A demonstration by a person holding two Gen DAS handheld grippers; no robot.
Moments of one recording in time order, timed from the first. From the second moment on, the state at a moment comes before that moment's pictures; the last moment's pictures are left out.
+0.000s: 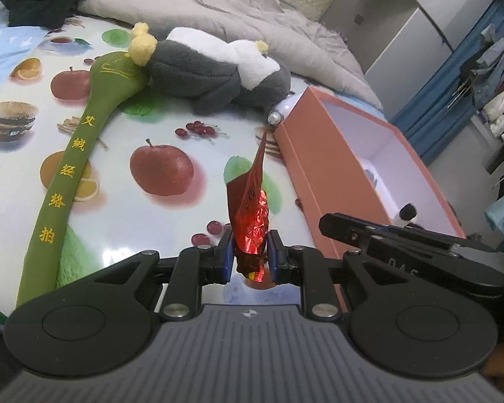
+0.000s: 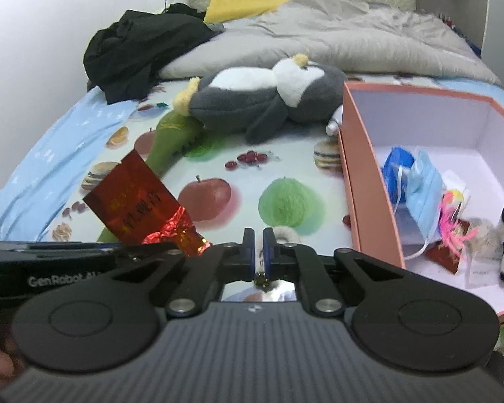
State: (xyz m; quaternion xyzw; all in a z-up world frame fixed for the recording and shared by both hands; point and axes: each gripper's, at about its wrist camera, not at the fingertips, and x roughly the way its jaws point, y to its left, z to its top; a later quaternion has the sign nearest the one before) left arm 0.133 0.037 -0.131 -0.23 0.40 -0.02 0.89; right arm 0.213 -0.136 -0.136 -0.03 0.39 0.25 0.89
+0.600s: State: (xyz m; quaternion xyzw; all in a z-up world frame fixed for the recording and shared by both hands) left arm 0.137 0.048 -0.160 -0.22 0.44 0.01 0.87; right arm 0.252 -0.113 -0.228 -0.04 0.43 0.21 0.88
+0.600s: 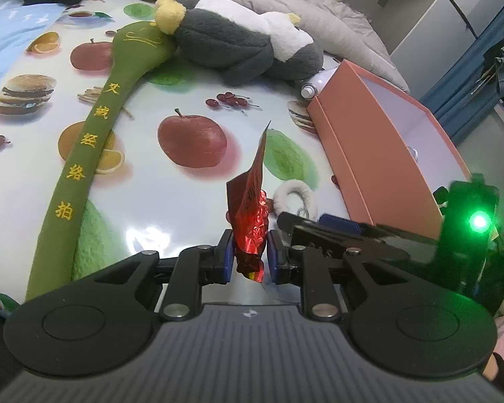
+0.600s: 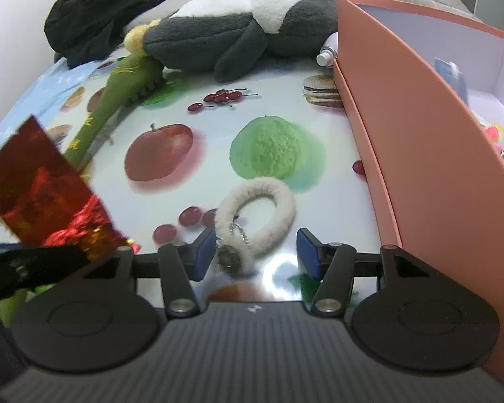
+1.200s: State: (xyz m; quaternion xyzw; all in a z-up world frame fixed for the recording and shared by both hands) left arm 0.135 0.045 -0.143 -0.21 0.43 0.01 0.88; right arm 0.247 -0.110 -0.205 -0.06 0.41 0.23 0.88
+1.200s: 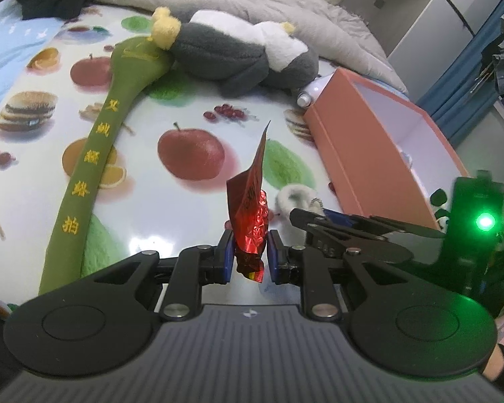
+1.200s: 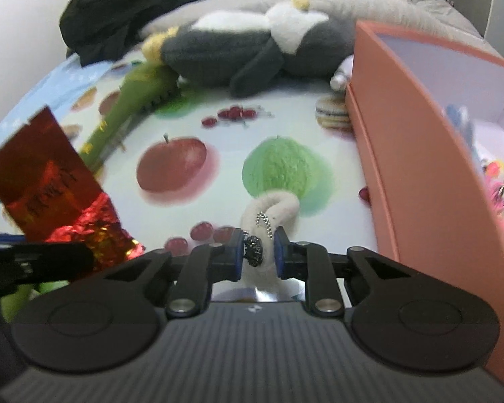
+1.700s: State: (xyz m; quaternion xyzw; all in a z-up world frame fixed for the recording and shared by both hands) left arm 0.131 0.017 -0.083 -0.19 0.38 -0.04 0.90; right arm 0.198 -0.156 -0.092 -0.02 0.33 0.23 0.91
